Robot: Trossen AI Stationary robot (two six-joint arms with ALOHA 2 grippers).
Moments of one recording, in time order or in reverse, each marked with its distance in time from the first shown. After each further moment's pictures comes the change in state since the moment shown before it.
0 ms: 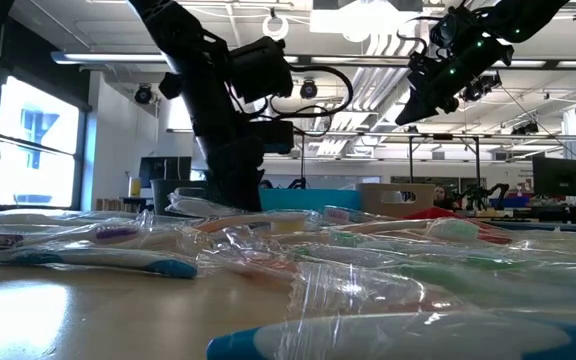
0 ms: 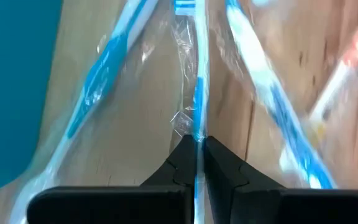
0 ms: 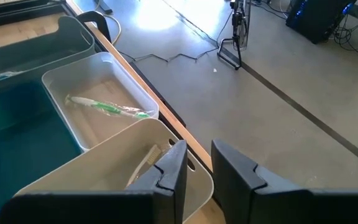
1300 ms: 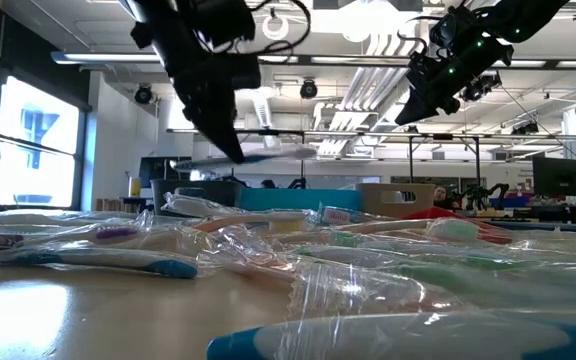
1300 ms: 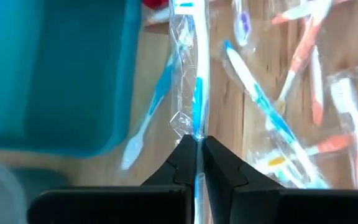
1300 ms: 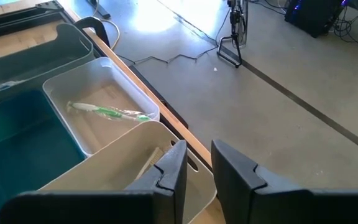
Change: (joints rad) left arm 0.092 -0.331 -0.043 -0.170 0.035 0.143; right arm 0.001 0.000 0.000 0.004 0.003 0.050
